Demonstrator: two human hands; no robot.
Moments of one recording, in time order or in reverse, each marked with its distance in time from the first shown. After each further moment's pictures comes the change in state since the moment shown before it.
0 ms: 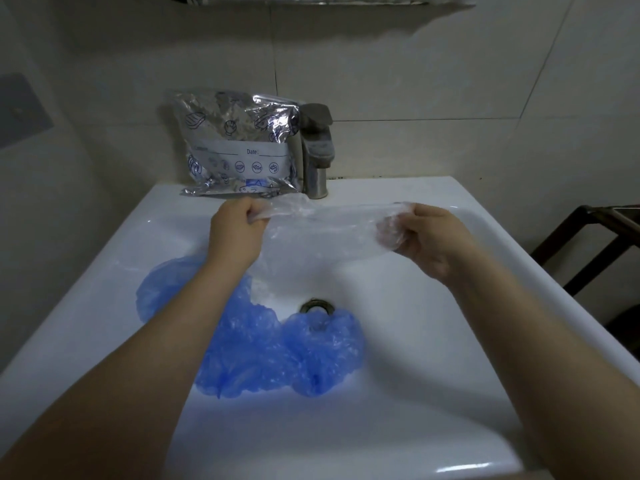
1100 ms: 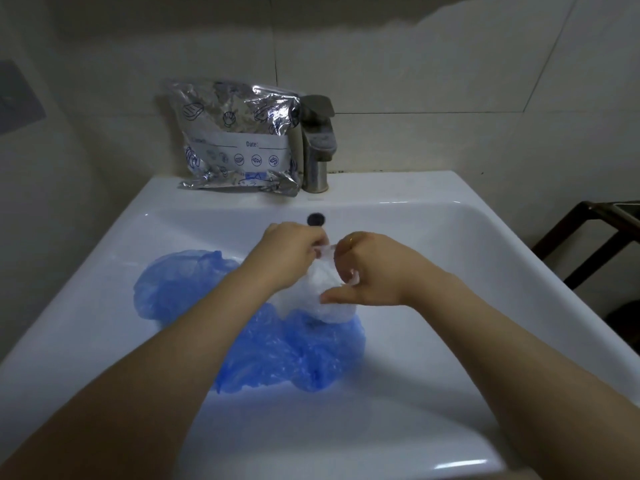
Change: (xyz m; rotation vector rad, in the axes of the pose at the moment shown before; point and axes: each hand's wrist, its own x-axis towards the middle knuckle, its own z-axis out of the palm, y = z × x) left_hand -0.023 0.023 0.024 0.342 -0.522 0.370; right_hand -0.022 0.023 0.033 -1.713 -0.541 -0.631
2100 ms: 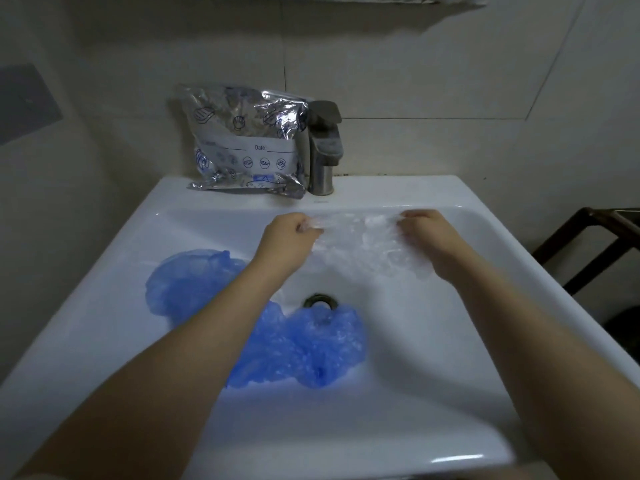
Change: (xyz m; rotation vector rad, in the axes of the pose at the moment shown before) left_hand 0.002 0.006 -0.003 -0.653 0.173 -0.440; right_hand -0.001 0.061 0.003 0.975 0.366 0.692
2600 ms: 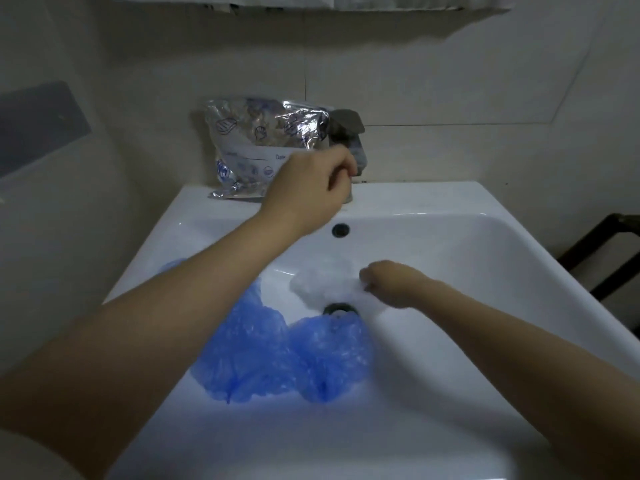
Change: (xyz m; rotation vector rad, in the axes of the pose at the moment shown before) left_hand 0.019 0.056 -0.050 0.307 0.160 0.664; right_hand 0.021 0.031 0.073 -1.118 -0.502 -0.380
